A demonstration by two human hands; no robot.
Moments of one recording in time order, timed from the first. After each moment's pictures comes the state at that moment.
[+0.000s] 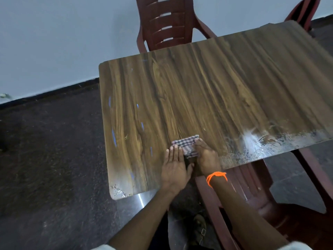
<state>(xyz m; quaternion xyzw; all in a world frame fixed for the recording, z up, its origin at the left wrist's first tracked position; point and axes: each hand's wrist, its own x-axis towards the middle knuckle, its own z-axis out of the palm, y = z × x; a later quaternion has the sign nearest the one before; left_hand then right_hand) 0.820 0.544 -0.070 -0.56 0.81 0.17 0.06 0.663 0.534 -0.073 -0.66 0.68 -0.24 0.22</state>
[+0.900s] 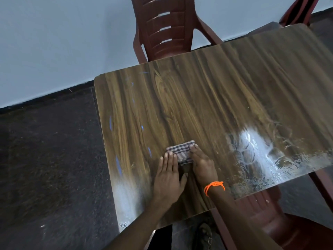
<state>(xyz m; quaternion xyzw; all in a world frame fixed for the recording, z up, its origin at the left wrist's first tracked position) 0.876 0.451 -0.071 -0.54 0.83 0.17 0.05 0.709 0.441 -0.075 -0.67 0.68 -0.23 0.19</state>
